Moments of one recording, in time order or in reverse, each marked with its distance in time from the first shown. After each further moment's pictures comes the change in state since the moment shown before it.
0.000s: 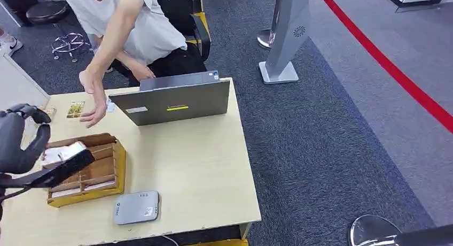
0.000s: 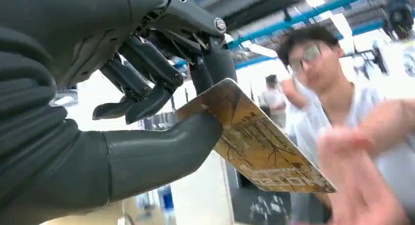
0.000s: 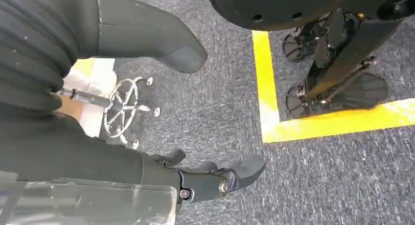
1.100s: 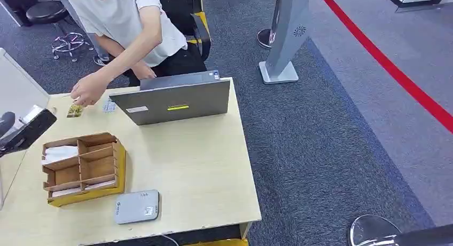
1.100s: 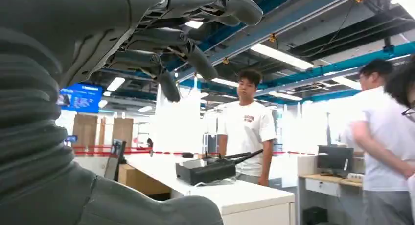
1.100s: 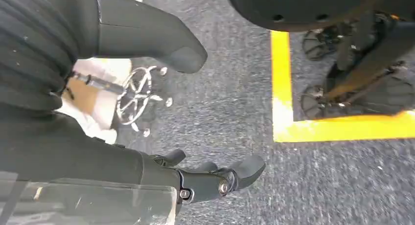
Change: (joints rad) left arm -0.019 -0.035 0.147 0.313 -0.123 0.329 -0.105; right arm -0.004 0.000 0.000 0.007 0.068 -0.016 -0.008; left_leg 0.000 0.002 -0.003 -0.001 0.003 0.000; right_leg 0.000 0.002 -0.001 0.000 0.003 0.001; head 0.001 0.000
